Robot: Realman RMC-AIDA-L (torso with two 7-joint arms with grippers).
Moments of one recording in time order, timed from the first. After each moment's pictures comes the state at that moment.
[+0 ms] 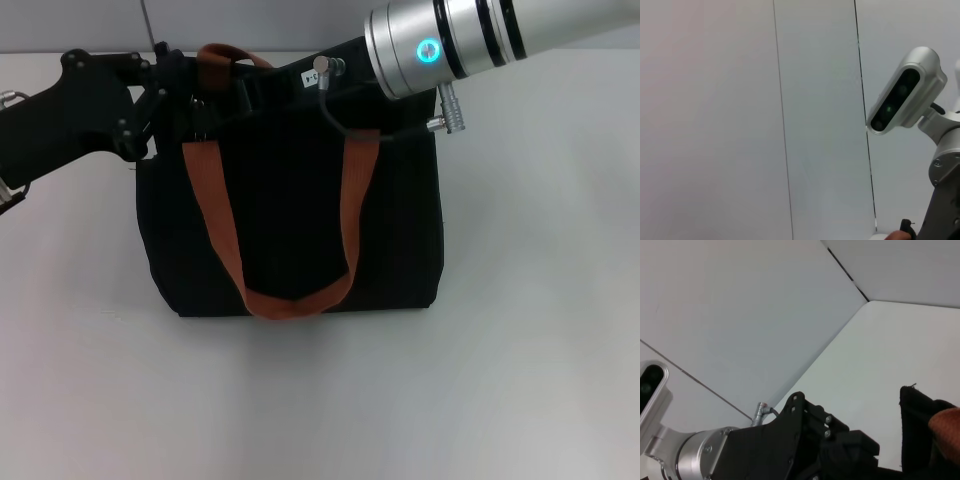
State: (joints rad) left arm -0.50 -2.07 0.59 0.61 1.67 1.59 -1.00; right arm 1.05 2.09 -1.19 -0.59 -1.85 -1.25 2.36
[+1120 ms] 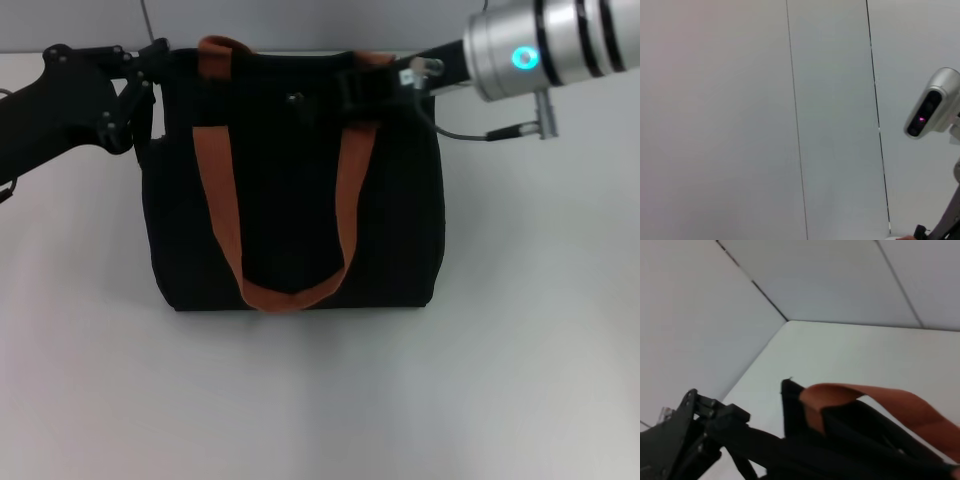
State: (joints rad) left arm -0.49 -2.06 0.58 0.61 1.65 1.58 -1.00; right arm 0.80 2.08 -1.18 -0.94 -2.02 -1.26 2.57
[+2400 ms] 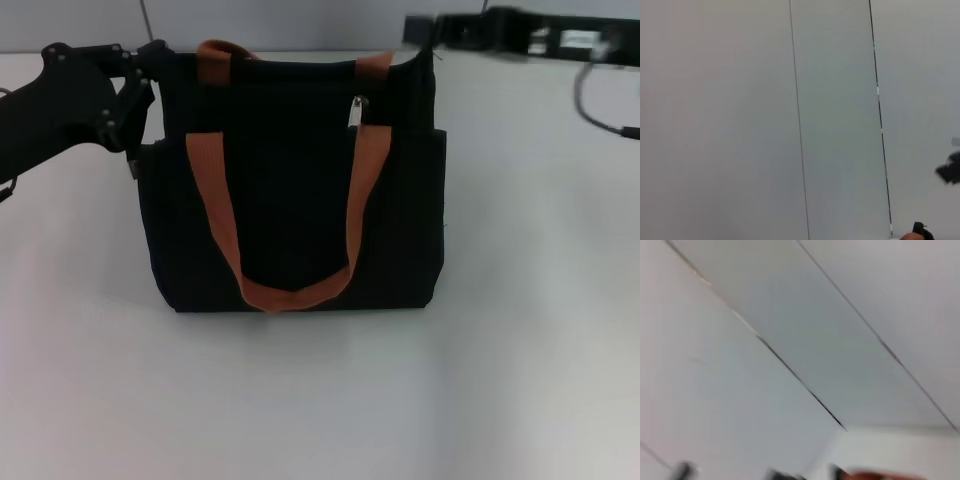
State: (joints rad) left arm -0.49 -2.06 0.58 0.61 1.65 1.57 -1.00; right arm 0.55 2.08 -0.93 -1.04 -1.67 -1.46 2.25
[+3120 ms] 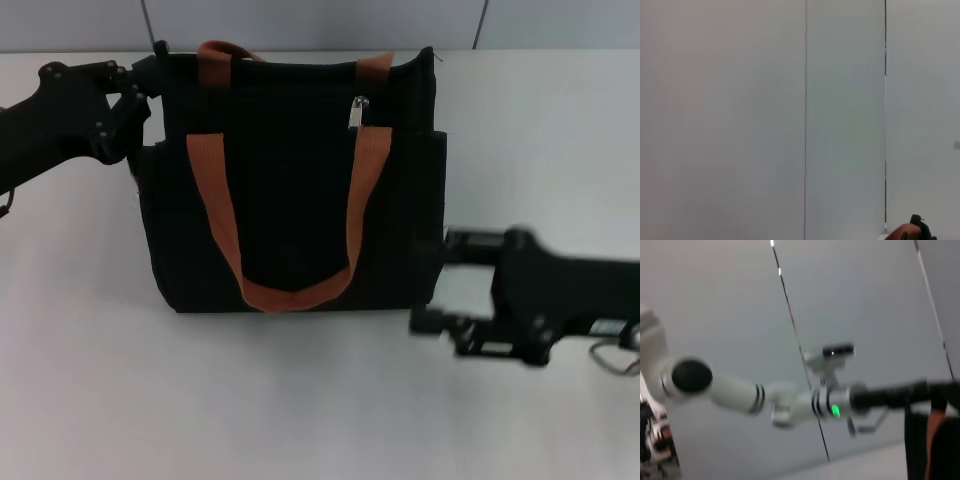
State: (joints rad) left arm -0.47 -2.06 0.59 0.61 1.66 1.57 -1.09; right arm 0.46 2.08 -0.83 -0.51 -1.79 -1.87 1.14
